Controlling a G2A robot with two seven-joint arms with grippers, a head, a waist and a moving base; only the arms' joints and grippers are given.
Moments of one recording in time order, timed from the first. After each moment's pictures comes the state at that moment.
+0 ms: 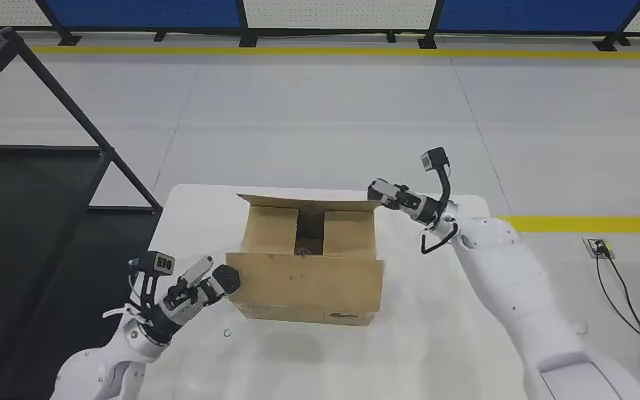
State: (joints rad) left arm 1.34 -1.08 -1.60 -1.75 -0.53 -0.25 -0.75; right arm -0.26 -1.36 1.05 -0.49 0.36 -0.85 0.97
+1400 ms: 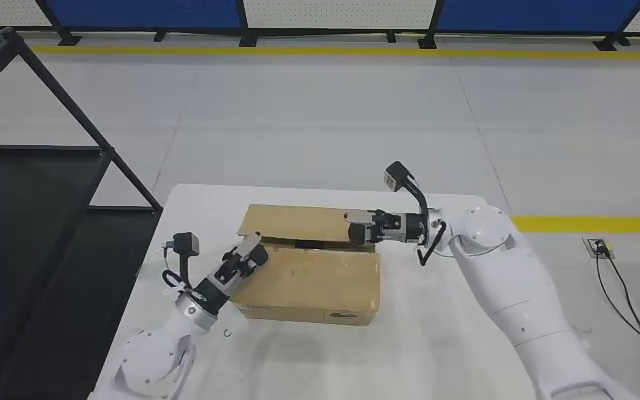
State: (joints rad) left arm 1.19 -1.12 -1.36 -1.72 -0.16 -0.22 -0.36; right arm -0.40 -1.29 1.05 -0.91 0.35 -0.28 1.23
